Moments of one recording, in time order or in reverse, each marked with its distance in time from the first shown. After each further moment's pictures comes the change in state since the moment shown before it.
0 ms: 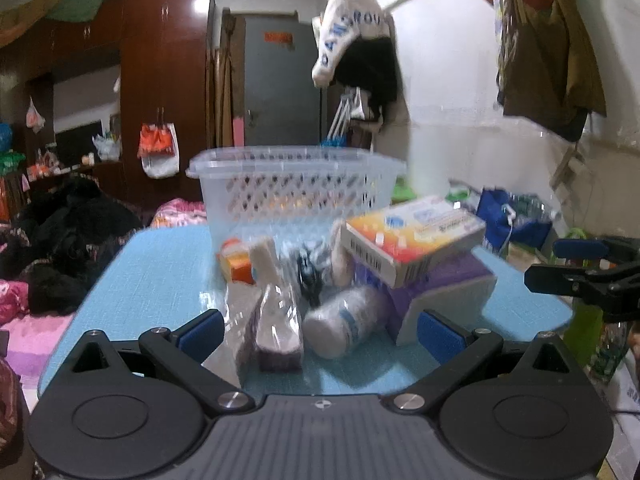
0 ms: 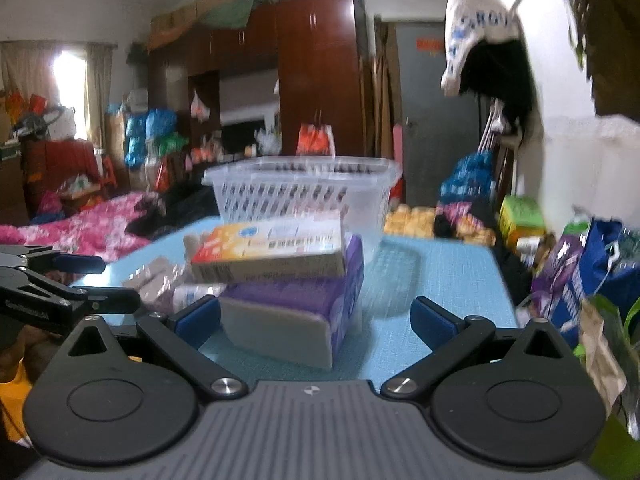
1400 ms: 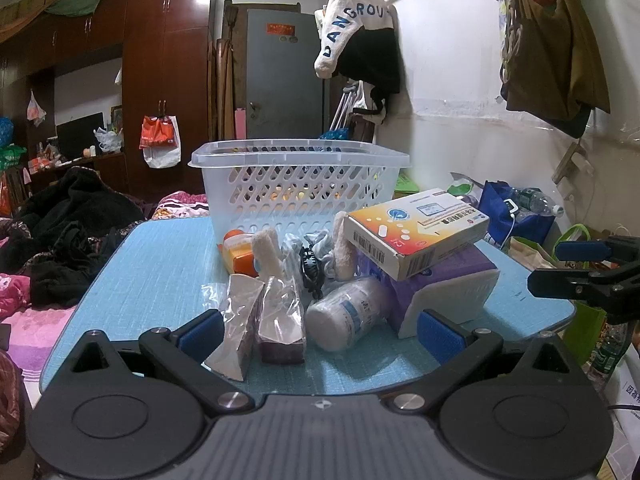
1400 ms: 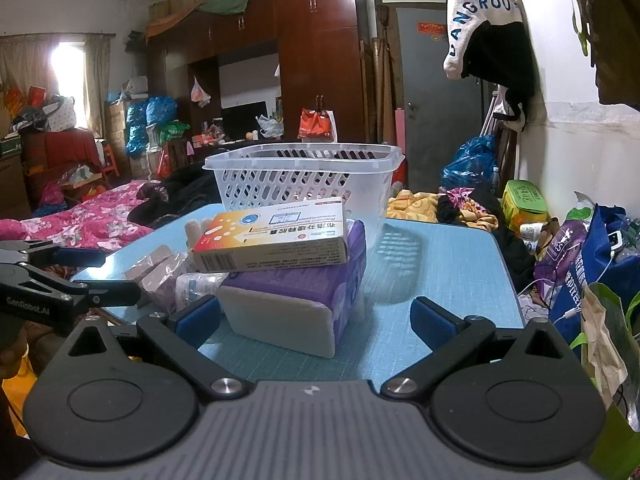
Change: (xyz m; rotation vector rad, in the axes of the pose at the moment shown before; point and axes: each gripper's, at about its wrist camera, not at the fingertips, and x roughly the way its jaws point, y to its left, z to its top) left arm 0.004 -0.001 0.000 -0.002 0.046 0.006; right arm 0.006 -0.002 0.004 0.020 0.110 0.012
